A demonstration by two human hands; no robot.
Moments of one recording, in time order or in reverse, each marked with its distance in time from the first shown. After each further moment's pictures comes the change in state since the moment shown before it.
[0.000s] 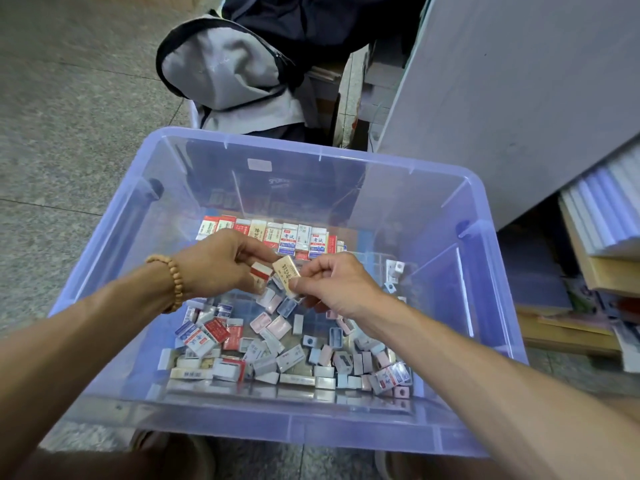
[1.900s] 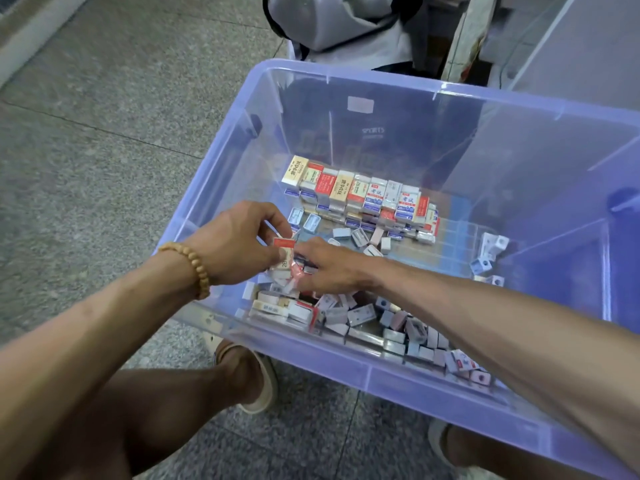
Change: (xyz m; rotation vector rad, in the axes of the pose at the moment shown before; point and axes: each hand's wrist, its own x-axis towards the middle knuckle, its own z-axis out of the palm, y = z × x) left_hand -0.070 -0.040 -0.008 0.227 0.317 -0.153; right_hand 0.067 0.021 0.092 -0.864 -0.669 -0.347
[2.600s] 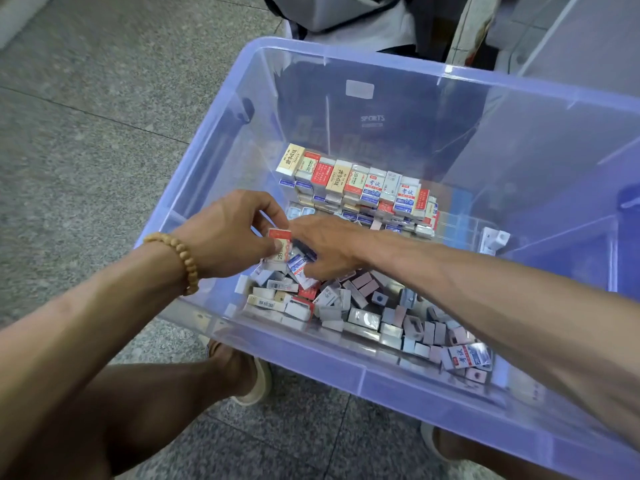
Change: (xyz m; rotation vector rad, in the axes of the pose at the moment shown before) left_hand 0.003 0.003 0.002 -0.018 -0.010 0.002; right_hand 0.010 0.002 -0.022 -0.411 0.099 -0.147
